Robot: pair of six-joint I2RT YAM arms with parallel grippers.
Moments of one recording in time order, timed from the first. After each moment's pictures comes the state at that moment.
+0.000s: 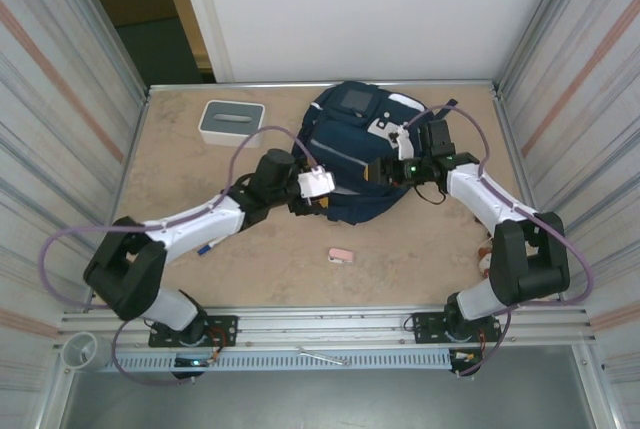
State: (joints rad) left arm -0.68 1.46 0.87 0.02 0.14 0.67; right arm 0.21 1.47 0.98 -0.42 -0.65 0.29
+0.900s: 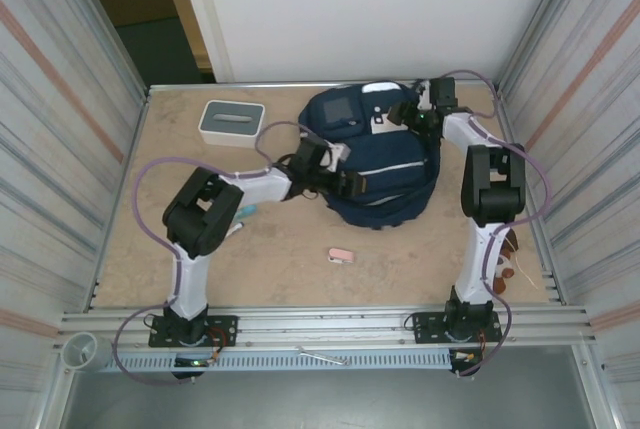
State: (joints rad) left arm -0.71 2.03 1.26 0.05 0.46 -0.48; right arm 0.07 2.13 1.65 -0.35 -0.36 0.45
